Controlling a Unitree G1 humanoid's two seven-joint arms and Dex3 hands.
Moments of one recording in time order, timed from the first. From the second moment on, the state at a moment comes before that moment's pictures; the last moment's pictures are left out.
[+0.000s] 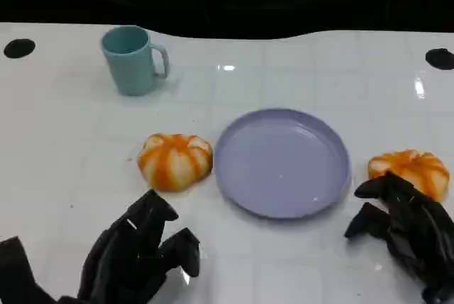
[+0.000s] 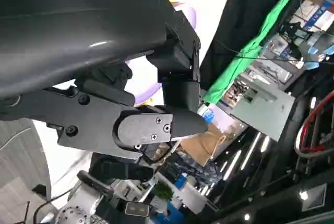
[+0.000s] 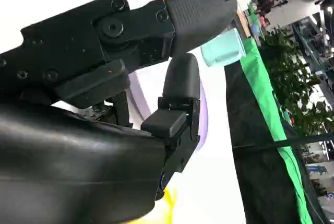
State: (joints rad) left arm 0.08 -0.09 0.12 0.14 -0.62 0.19 -0.60; right arm -0.26 -0.02 -0.24 0.84 0.34 -0.33 0.65
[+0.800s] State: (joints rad) left arm 0.07 -0.09 0.12 0.15 -0.62 0.20 -0.60; right arm -0.28 -0.03 -0.25 0.88 0.34 -0.36 0.67
